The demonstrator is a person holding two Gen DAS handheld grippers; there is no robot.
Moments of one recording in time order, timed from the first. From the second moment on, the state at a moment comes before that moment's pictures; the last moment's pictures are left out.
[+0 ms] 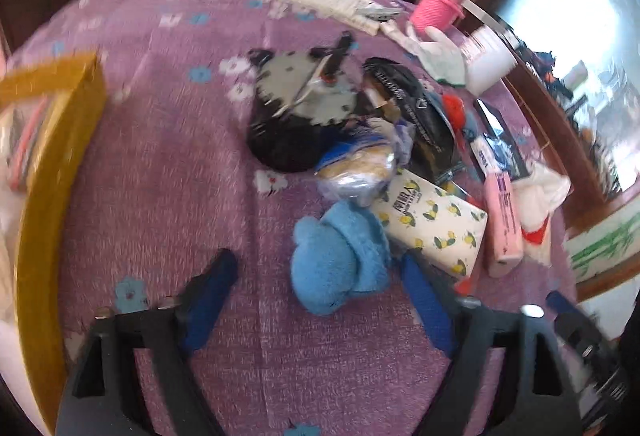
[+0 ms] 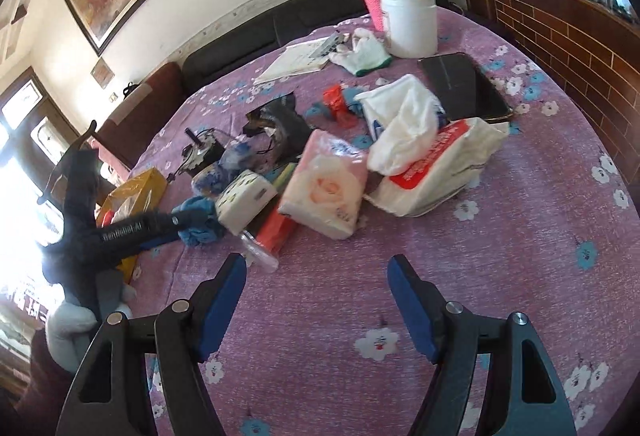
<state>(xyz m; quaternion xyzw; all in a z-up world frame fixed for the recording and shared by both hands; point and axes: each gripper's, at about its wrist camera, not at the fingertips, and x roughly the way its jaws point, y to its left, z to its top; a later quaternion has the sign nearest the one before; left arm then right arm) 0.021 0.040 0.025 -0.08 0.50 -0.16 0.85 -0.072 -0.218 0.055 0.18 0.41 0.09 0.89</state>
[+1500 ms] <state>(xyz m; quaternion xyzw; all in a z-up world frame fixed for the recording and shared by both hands) -0.077 0.291 0.097 -0.17 0.42 -0.02 0.89 -0.025 -0.104 0.096 0.18 0.43 0.22 0.86</state>
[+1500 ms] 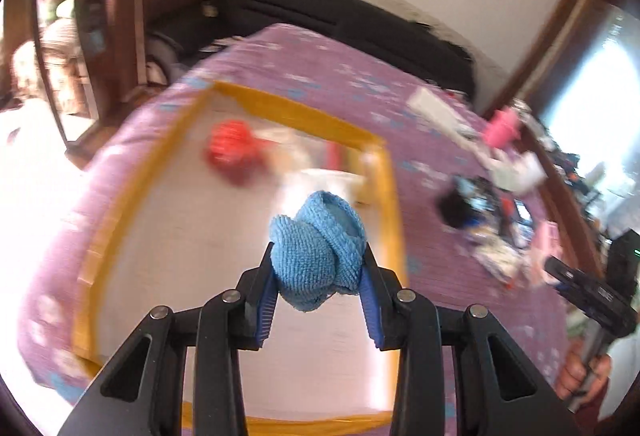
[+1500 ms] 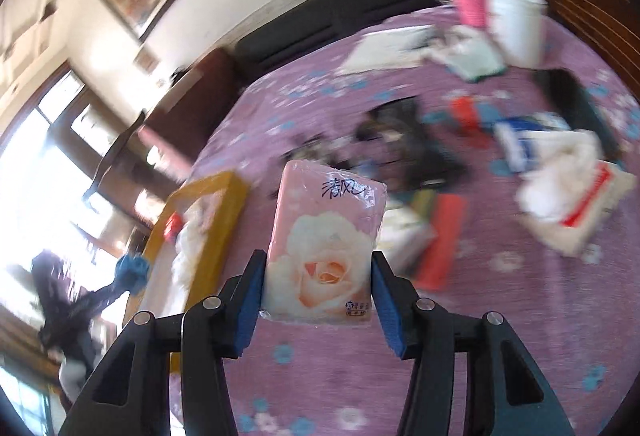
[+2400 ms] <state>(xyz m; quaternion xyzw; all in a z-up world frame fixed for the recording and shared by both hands) 0.023 0.360 0.057 -0.19 0.47 -0.01 0.86 -0.001 0.175 0.046 -0.03 0.53 0.36 0.77</state>
